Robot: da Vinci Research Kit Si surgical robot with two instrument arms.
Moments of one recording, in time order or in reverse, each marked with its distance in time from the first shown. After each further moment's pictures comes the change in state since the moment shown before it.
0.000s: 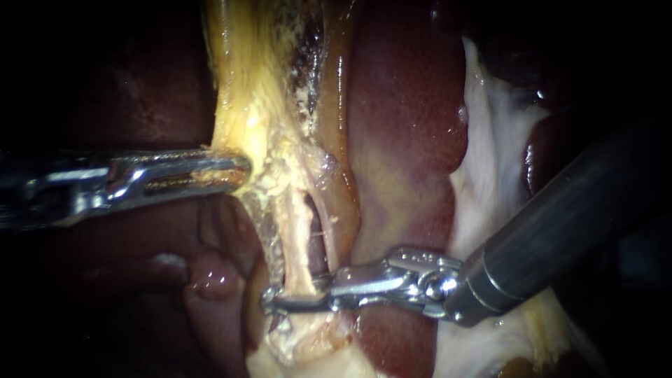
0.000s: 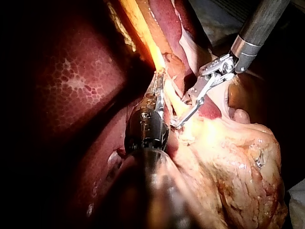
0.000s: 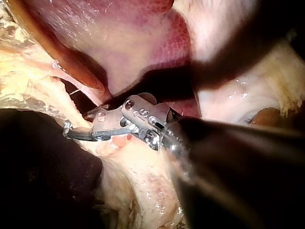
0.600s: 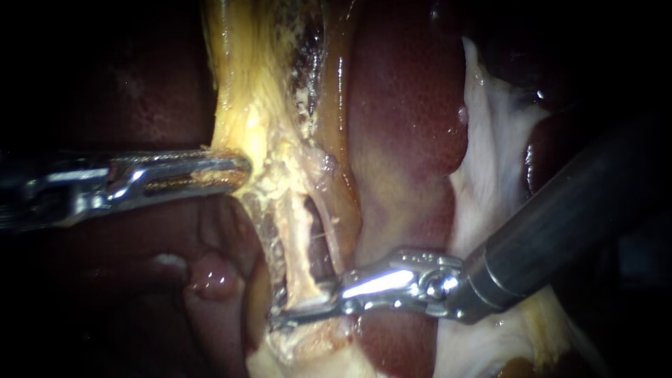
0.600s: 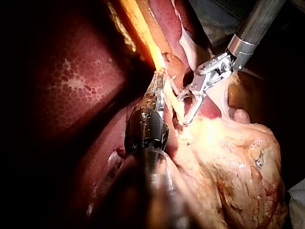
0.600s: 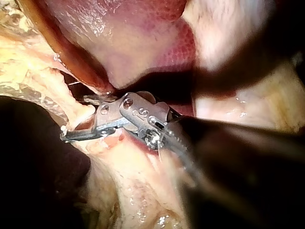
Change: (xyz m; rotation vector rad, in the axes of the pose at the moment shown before) right arm 0.001 0.001 0.000 -0.055 0.068 -0.263; left arm 0.000 0.000 0.000 -0.001 0.000 0.000
